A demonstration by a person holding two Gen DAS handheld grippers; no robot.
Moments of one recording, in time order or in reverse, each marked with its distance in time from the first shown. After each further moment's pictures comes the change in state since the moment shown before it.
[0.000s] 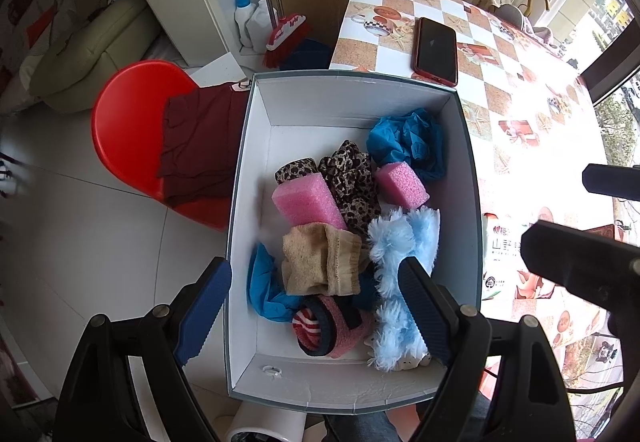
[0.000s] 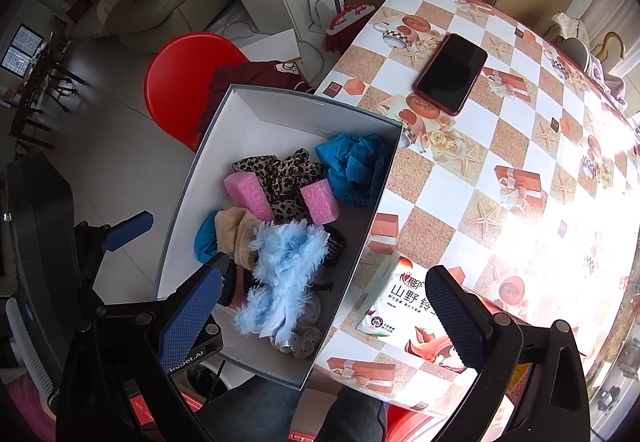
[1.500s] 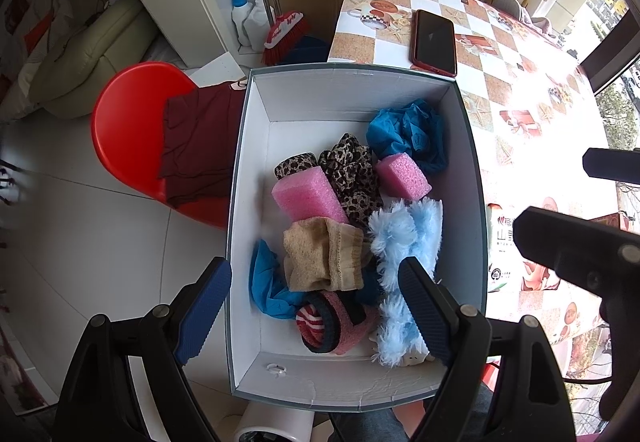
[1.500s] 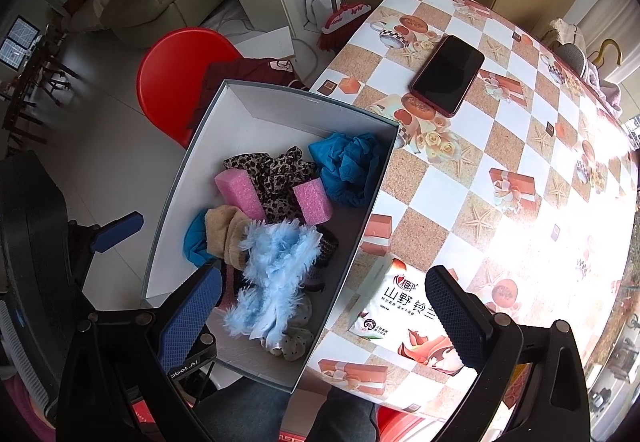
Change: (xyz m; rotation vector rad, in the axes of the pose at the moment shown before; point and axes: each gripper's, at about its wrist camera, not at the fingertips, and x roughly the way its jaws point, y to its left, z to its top) left arm 0.003 -0.006 -0.002 0.026 0.007 0.017; right arm 0.005 0.003 0.000 -0.020 0.004 -0.040
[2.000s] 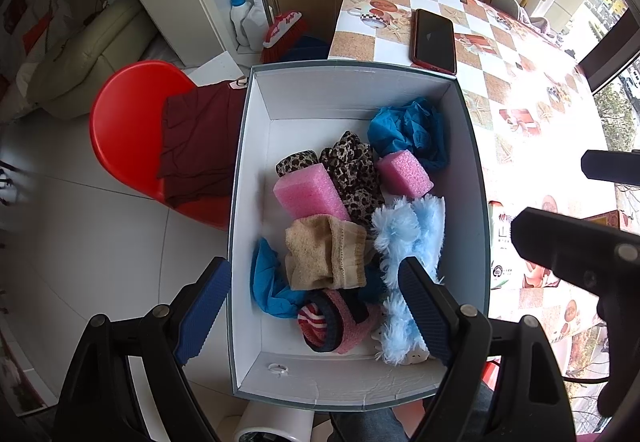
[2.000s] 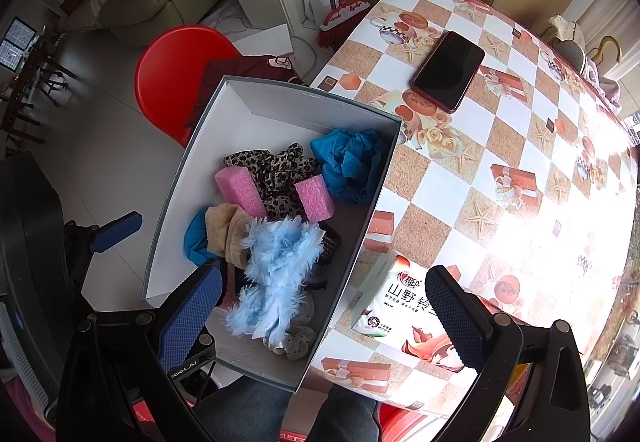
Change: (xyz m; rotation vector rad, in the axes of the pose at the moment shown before) left arm 0.002 0.003 -0.002 0.000 0.002 -0.008; right arm 0.003 0.003 -0.001 0.003 0.008 -0.001
